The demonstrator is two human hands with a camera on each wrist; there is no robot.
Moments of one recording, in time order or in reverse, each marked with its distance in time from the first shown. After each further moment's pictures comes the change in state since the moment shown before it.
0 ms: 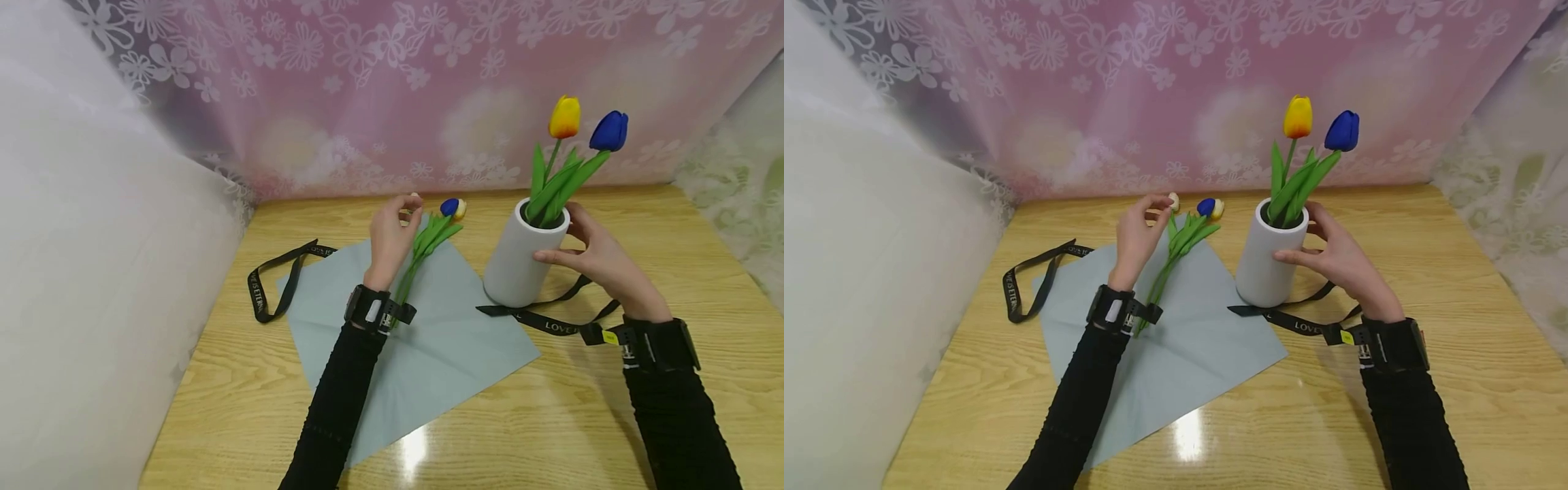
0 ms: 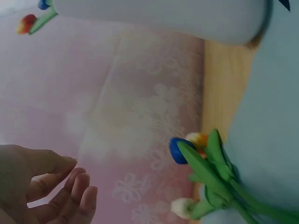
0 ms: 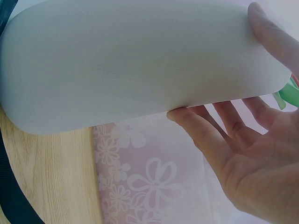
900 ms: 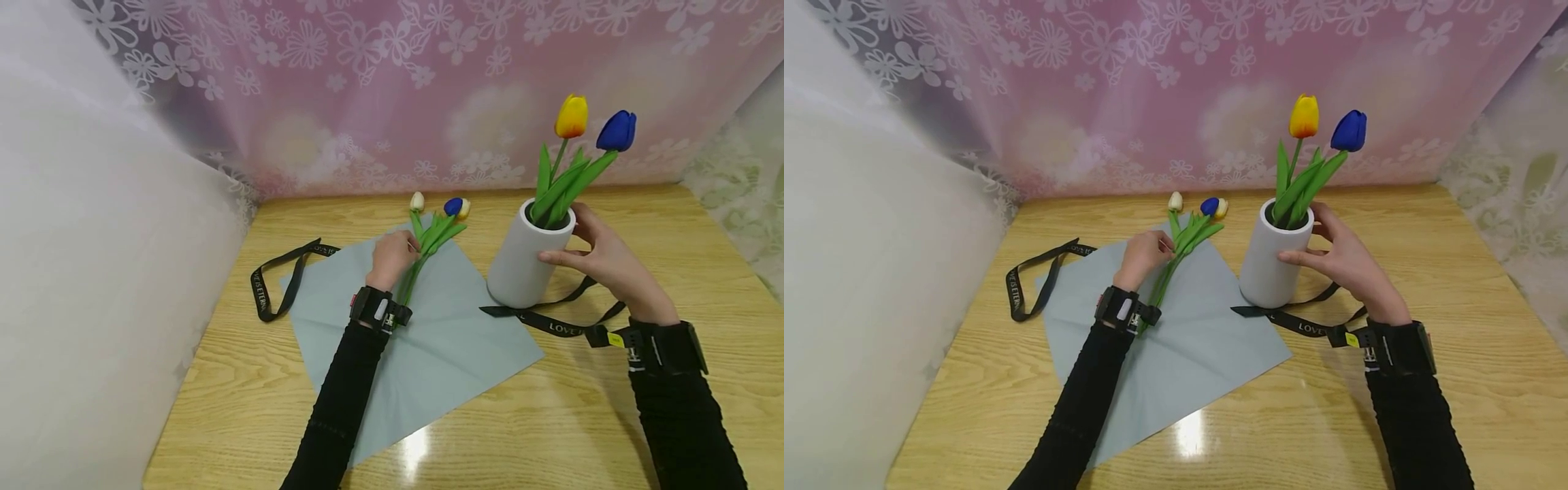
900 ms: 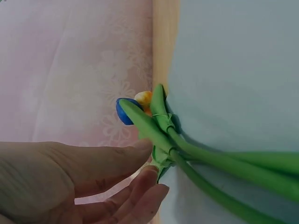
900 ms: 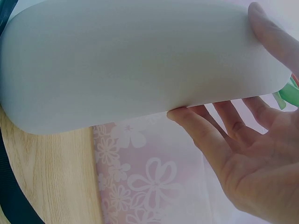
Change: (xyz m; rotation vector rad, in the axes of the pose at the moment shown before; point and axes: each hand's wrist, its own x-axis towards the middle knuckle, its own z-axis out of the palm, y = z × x) left_hand -0.013 -0.036 0.012 0.413 -0.430 -0.240; right_hand 0.001 -0.001 -0.001 0.023 0.000 0.002
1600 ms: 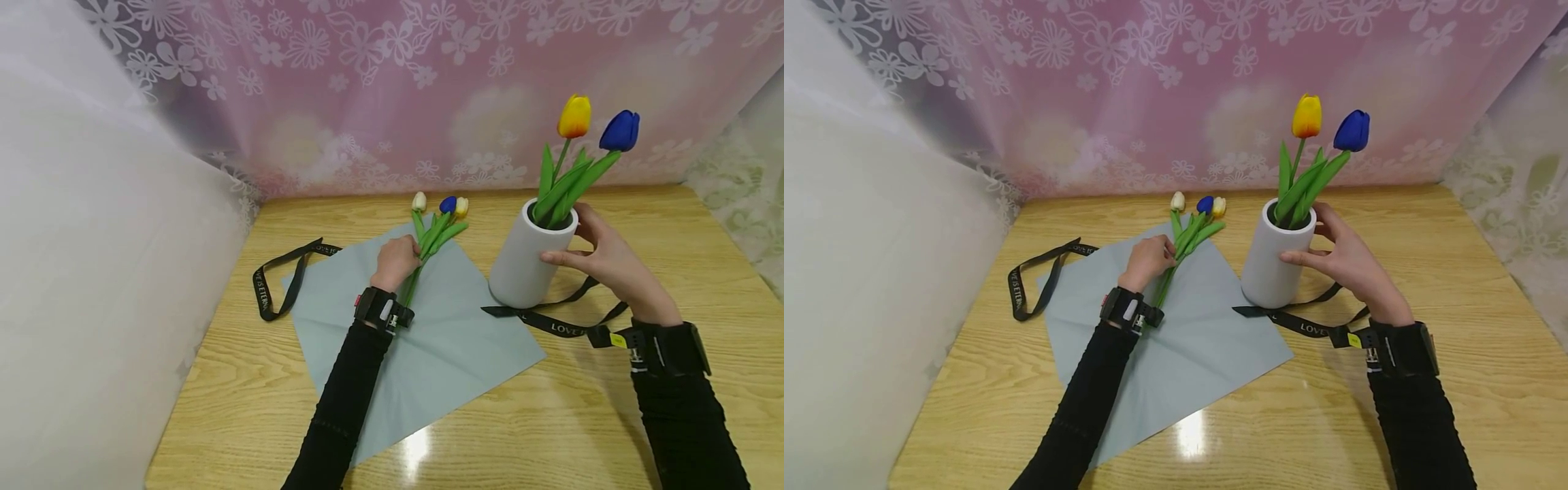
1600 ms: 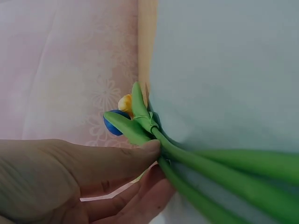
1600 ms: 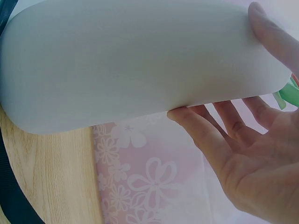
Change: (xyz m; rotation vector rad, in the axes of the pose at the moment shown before) left_hand 0.003 -0.005 0.009 0.039 -0.056 -0.021; right_hand 0.000 -0.001 0.001 -0.007 0.006 -0.009
